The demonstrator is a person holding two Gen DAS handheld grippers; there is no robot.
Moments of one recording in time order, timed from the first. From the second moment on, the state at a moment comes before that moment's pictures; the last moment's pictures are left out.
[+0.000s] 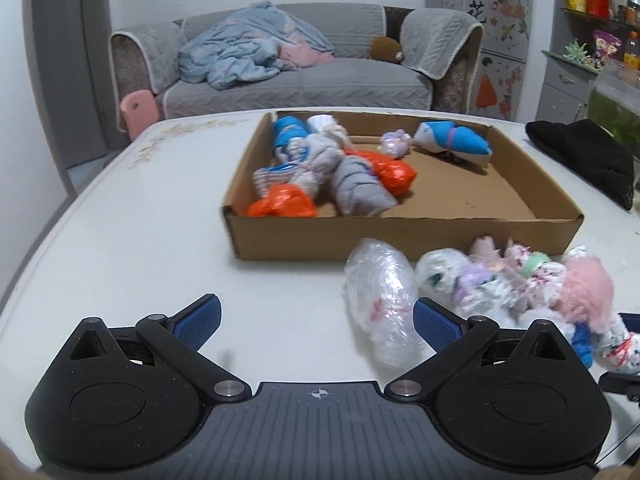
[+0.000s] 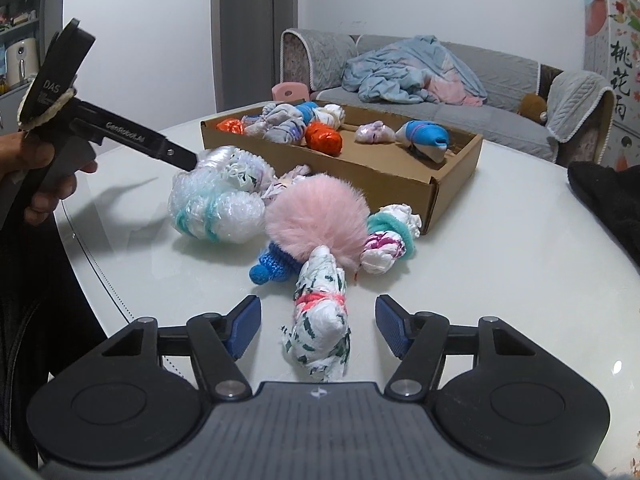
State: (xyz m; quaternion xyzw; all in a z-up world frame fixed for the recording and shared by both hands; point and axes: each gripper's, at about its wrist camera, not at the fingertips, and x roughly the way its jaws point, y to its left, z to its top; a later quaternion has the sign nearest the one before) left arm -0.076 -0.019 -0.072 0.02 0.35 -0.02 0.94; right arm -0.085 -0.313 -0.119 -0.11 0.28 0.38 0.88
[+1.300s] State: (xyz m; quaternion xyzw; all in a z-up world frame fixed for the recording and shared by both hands) left arm -0.074 -0.005 -0.064 0.03 0.34 -0.05 0.94; right arm -0.088 -0.327 -0.106 -0.07 0.28 0.38 0.88
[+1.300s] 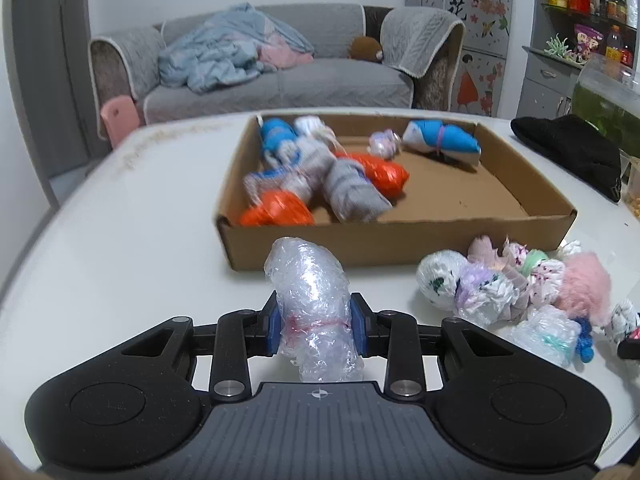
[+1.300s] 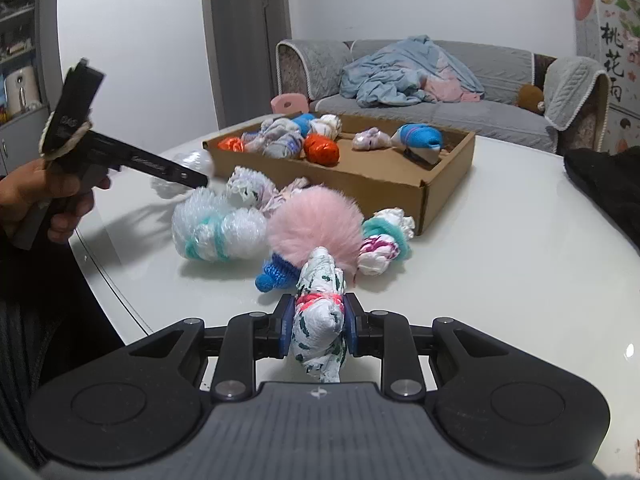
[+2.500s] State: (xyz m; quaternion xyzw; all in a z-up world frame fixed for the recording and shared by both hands) left arm 0.102 -0.126 0.005 0.10 0.32 -0.16 0.93; right arm 0.098 -0.261 -0.007 -0.11 0.24 0.41 0.87
